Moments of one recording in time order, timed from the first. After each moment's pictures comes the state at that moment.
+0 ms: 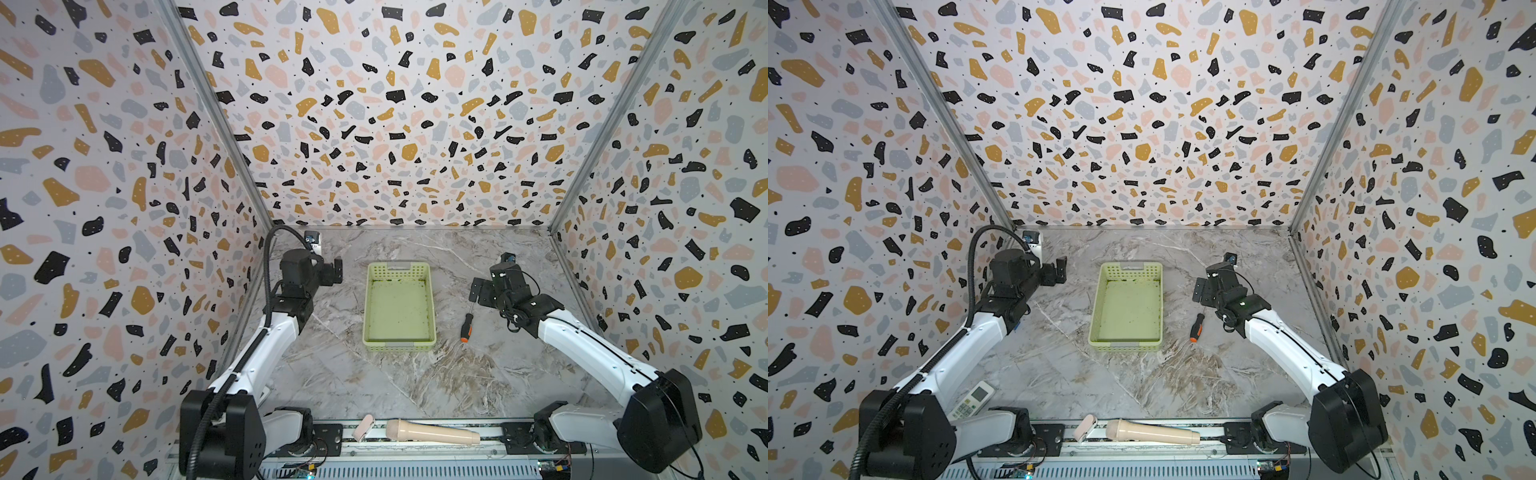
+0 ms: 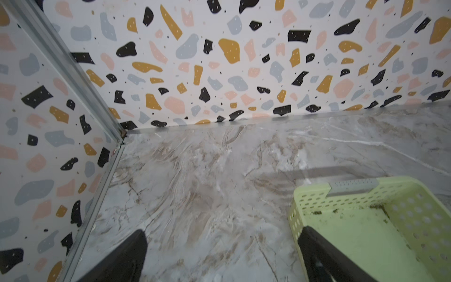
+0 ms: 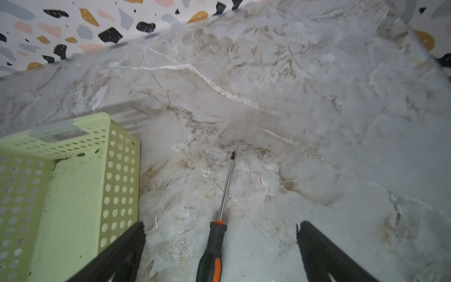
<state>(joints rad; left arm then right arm) -0.09 1.26 0.89 0.01 -0.02 0.05 0.47 1.30 0.94 -0.45 0.27 0.55</state>
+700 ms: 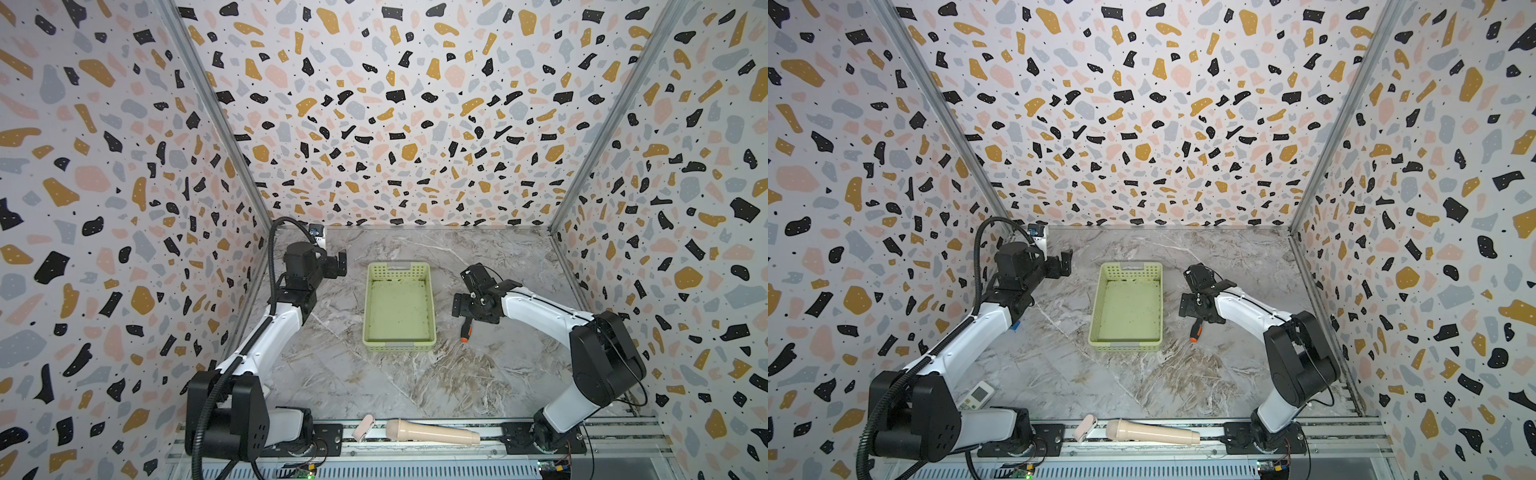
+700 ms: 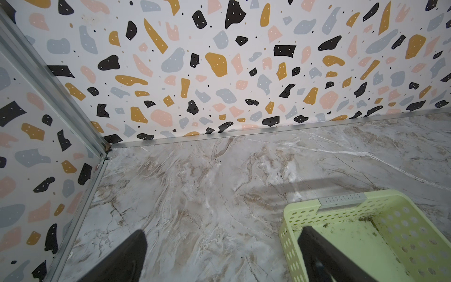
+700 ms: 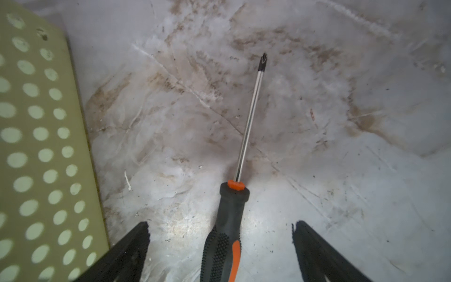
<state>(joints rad) -0.10 1.32 0.91 0.06 0.03 0.05 0.53 1.62 1.05 -0.61 0.12 0.63</state>
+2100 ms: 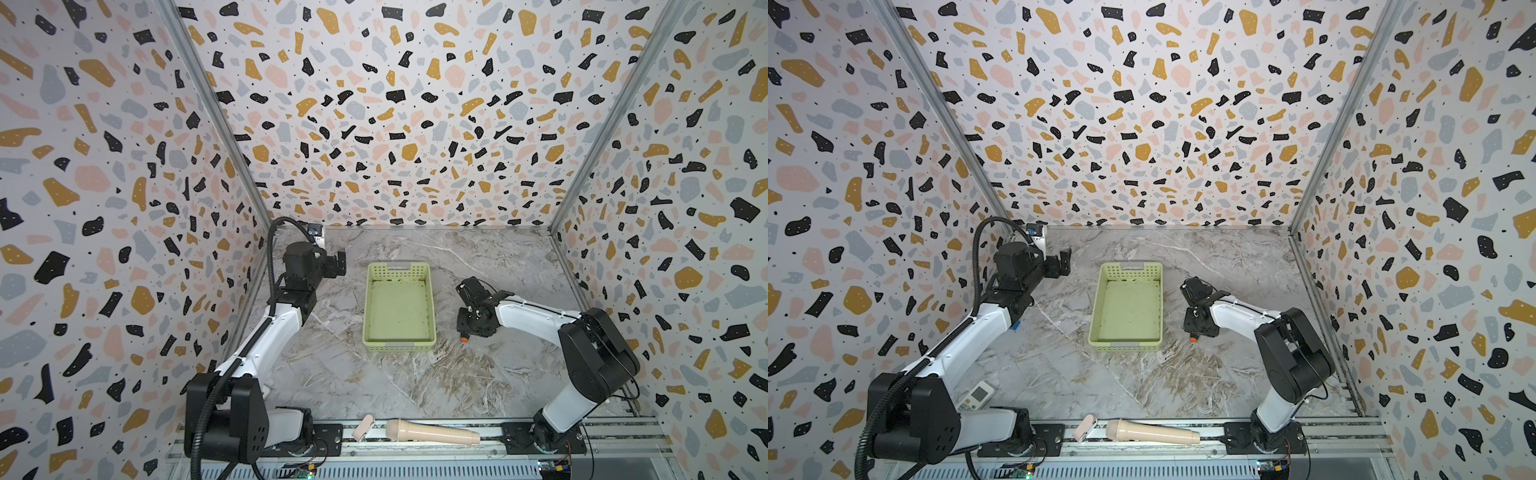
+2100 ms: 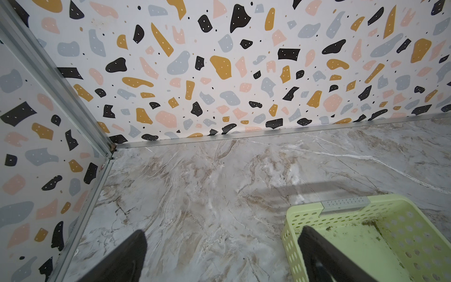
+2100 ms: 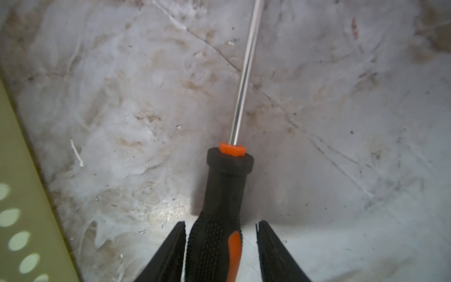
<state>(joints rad) -0.10 1.31 0.91 0.06 0.00 0.04 0.55 1.65 0.94 -0.56 0.09 0.70</state>
